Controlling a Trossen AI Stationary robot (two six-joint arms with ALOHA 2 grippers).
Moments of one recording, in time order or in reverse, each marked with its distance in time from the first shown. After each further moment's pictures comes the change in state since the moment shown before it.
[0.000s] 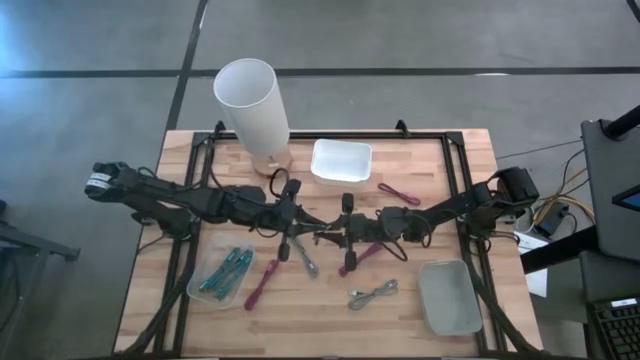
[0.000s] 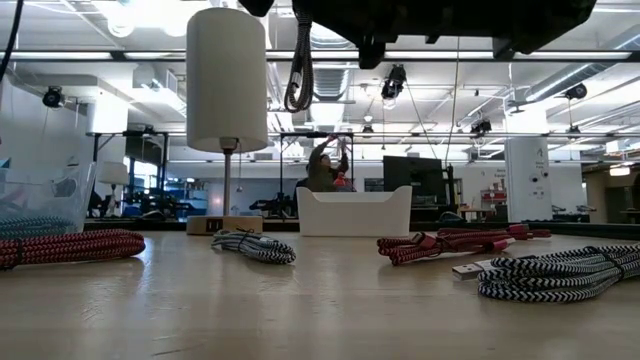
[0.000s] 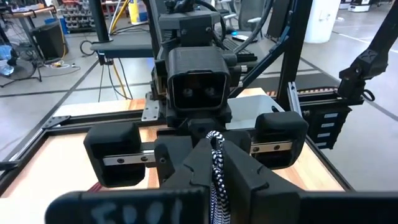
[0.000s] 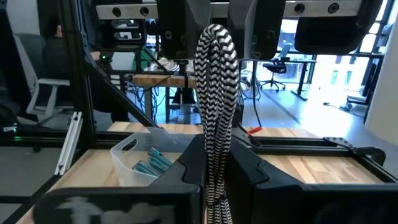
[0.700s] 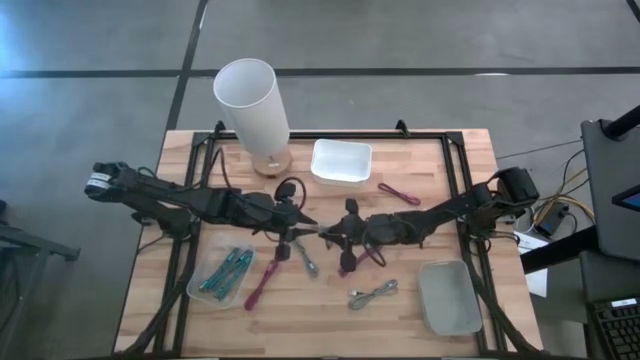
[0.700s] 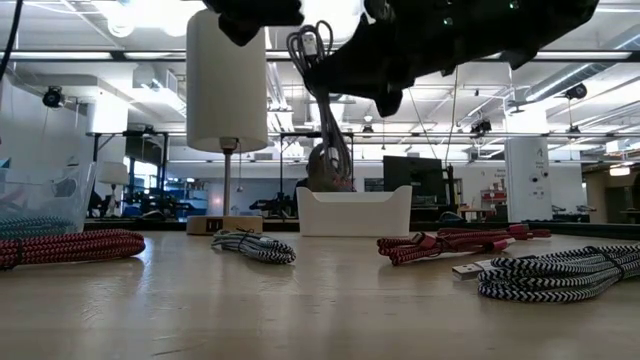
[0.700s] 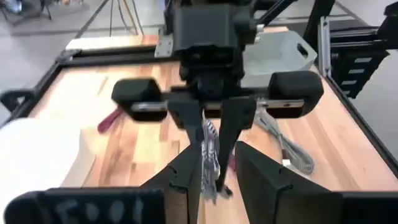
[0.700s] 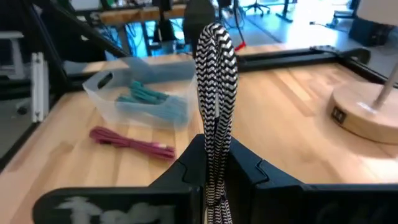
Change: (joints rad) left arm -0.001 0.000 0.000 -0.257 -0.081 -0.056; right arm 0.009 -0.003 -0.003 -0.307 0.104 0.194
